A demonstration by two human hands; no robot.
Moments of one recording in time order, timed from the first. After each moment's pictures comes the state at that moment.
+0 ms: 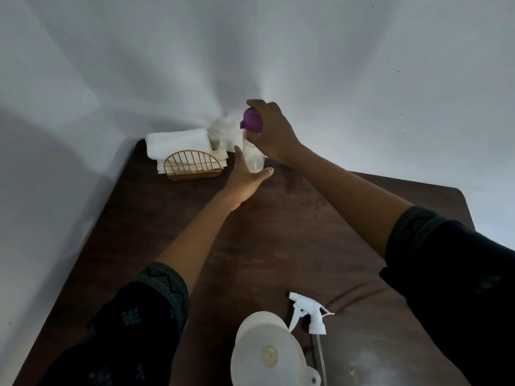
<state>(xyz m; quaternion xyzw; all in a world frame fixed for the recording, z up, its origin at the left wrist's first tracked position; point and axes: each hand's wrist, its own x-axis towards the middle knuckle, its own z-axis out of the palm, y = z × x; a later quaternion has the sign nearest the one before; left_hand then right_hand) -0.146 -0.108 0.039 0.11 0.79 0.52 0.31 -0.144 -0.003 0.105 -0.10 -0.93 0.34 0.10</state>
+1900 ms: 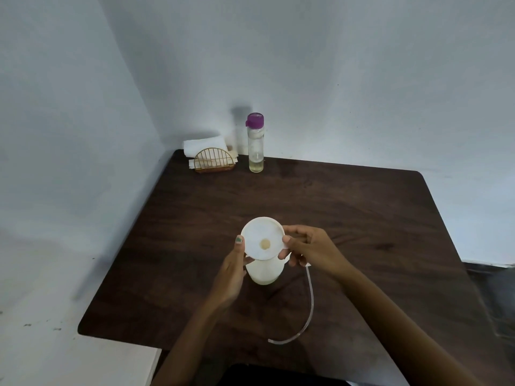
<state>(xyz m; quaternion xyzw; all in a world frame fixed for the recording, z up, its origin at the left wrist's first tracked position) 0.147 -0.280 0.105 0.03 0.72 0.61 0.33 0.205 -0.113 0.130 -0.18 -0.74 0.64 -0.03</state>
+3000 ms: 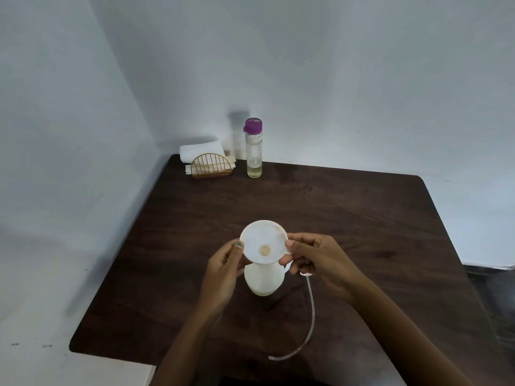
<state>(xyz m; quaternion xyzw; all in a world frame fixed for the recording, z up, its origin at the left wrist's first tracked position) 0.130 -0.281 0.117 0.03 0.73 0.64 0.22 0.201 -0.105 0.141 -0.23 -0.64 0.74 -0.04</state>
